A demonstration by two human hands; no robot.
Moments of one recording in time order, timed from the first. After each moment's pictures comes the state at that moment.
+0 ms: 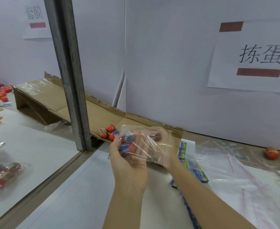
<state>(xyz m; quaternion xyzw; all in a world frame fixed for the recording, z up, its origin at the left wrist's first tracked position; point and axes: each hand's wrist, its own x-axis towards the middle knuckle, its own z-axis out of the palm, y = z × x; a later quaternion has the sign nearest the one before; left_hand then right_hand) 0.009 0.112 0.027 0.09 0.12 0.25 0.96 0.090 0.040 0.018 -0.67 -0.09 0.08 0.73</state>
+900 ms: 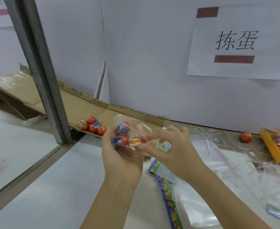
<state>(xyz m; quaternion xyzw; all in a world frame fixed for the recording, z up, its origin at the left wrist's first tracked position) 0.005 0.073 0.024 0.19 0.04 0.16 0.97 0.041 -0.053 0.041 -0.81 -0.37 -0.21 0.40</state>
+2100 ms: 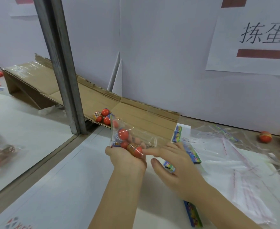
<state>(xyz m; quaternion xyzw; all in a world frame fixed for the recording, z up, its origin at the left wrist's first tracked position) 0.016 0.100 0.012 0.09 0.30 0.20 0.93 0.018 -0.034 -0.002 -0.80 -0.44 -0.17 0.38</state>
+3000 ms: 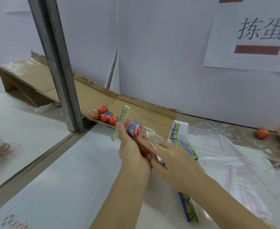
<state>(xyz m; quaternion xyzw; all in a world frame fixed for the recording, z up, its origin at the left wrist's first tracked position) 0.024 0.079 0.001 0.26 0.26 0.14 0.92 0.026 -0.034 0.005 -0.86 -0.45 -0.12 0.22</state>
